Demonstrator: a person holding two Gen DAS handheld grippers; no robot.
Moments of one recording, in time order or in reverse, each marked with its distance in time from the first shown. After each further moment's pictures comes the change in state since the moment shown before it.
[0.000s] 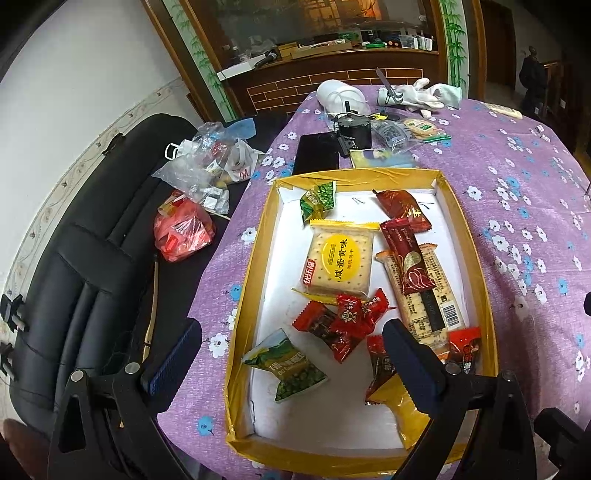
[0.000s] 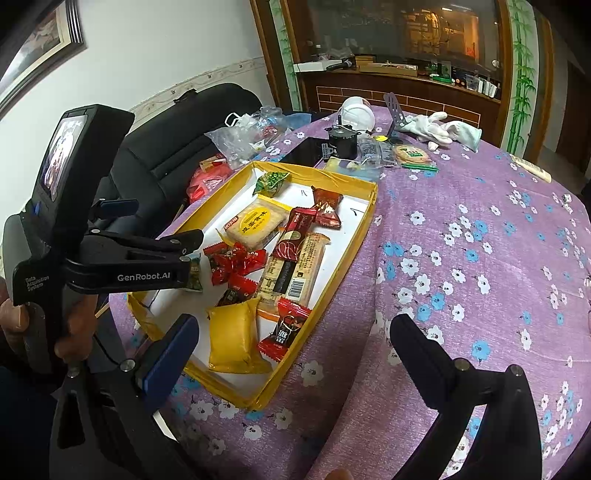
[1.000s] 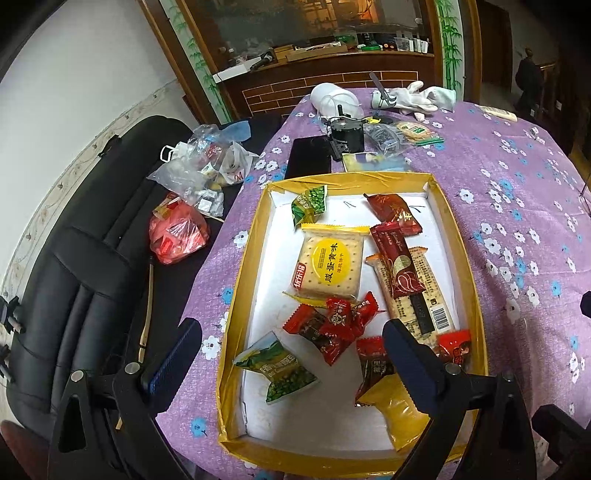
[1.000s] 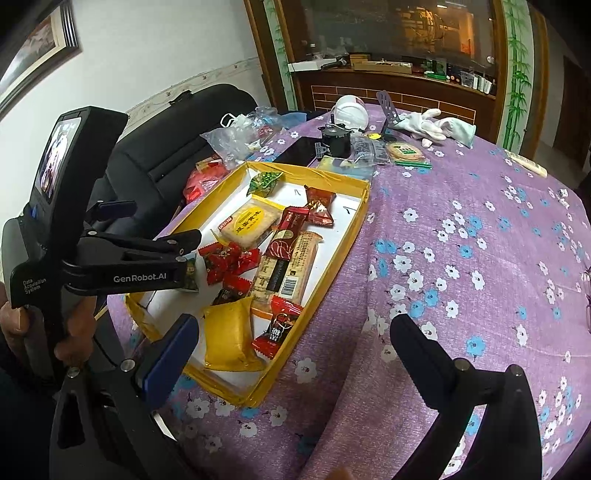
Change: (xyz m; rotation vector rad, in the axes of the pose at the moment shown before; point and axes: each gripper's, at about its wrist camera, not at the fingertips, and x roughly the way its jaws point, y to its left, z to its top) left arm -0.005 -0.006 0.002 0.001 -0.013 -0.020; right arm -0.004 -0.006 0.001 0.014 0.001 -0.007
